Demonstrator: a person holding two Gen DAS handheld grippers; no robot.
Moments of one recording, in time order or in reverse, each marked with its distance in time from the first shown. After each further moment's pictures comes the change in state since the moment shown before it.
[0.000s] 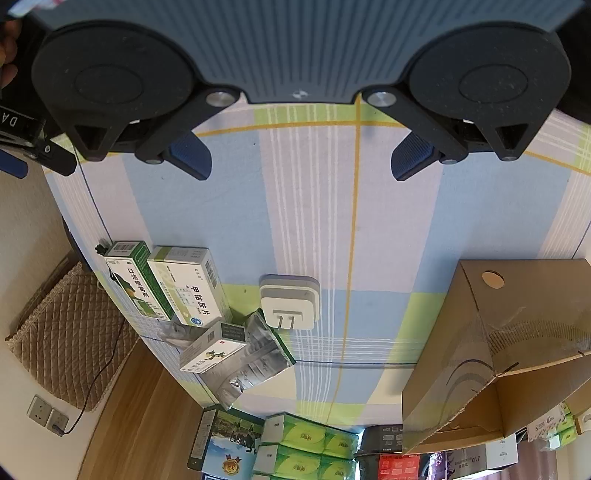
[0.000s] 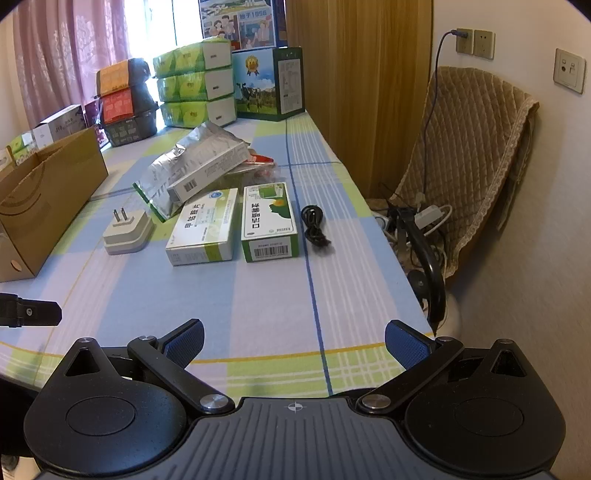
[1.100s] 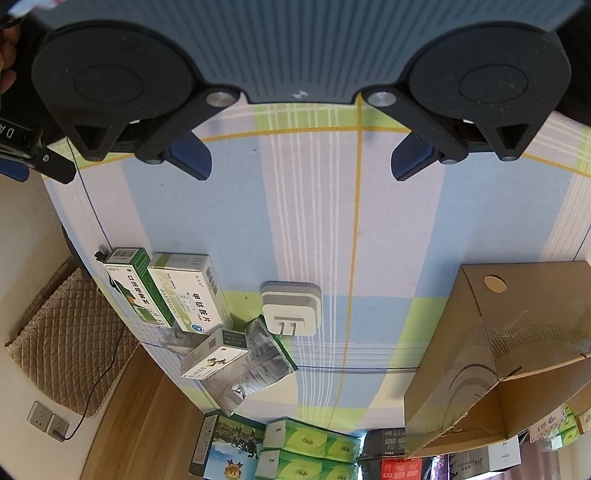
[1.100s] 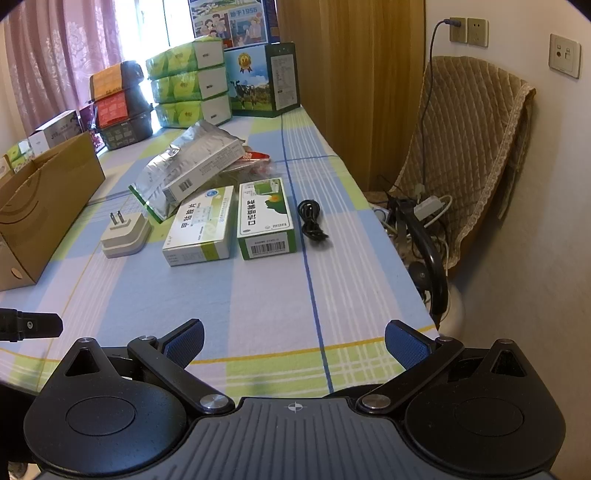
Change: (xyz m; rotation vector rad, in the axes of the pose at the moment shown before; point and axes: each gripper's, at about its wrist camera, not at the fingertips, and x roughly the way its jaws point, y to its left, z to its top) left arm 0.002 -0.003 -0.003 0.012 0.014 0.005; right arm 0.003 -0.006 0.002 0.037 0.018 0.012
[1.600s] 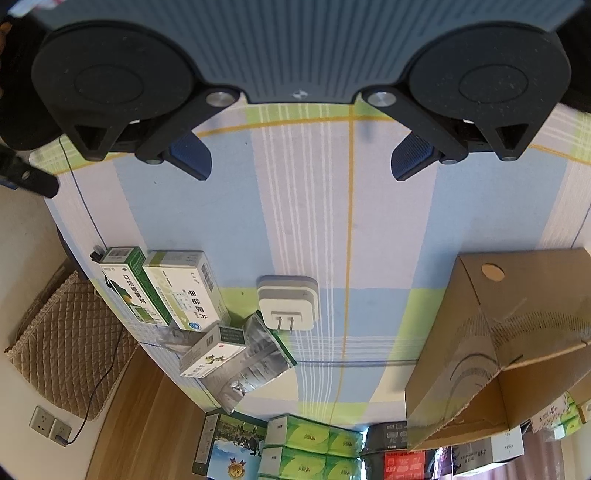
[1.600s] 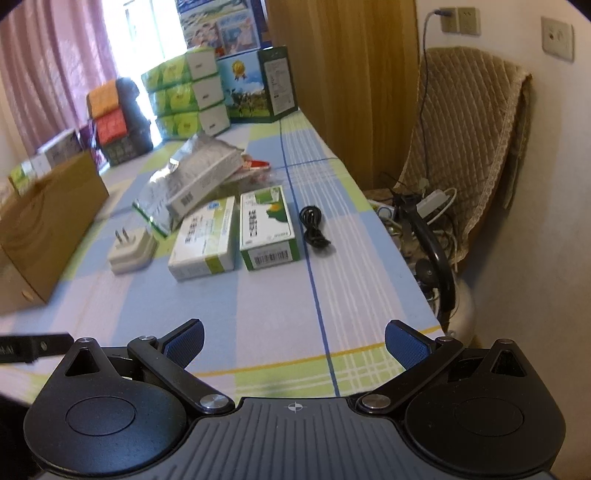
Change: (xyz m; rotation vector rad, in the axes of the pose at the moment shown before) left arm 0.003 0.004 0.004 0.028 -0.017 0.012; right arm -0.003 -0.014 0.011 0.091 -0.018 0.050
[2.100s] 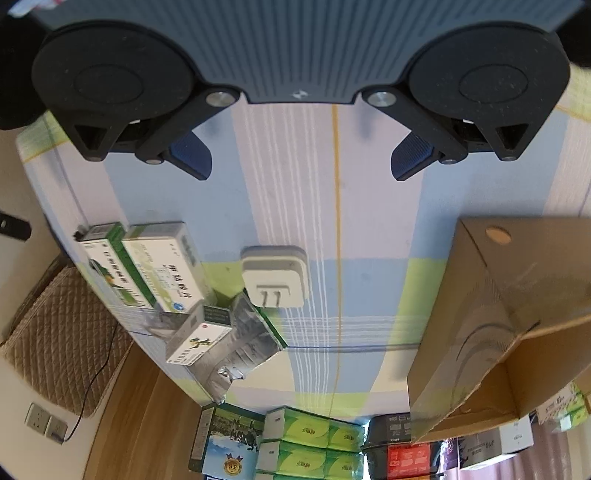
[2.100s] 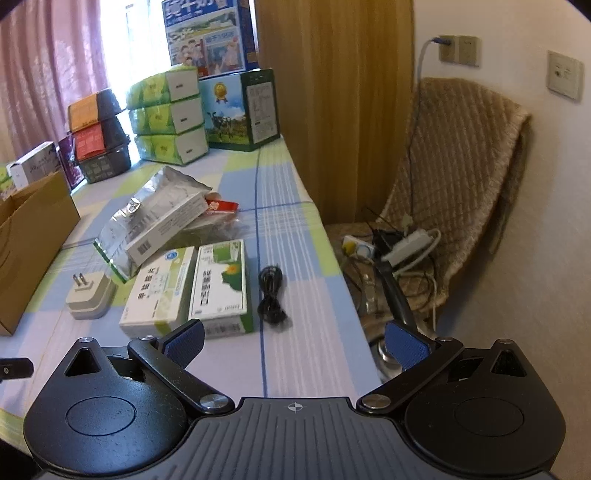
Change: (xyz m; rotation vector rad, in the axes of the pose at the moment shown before) left arm 0.024 0.011 0.031 0.029 -0.010 0.007; right arm 0.035 -0.021 0.059 -0.124 -0.042 -0.081
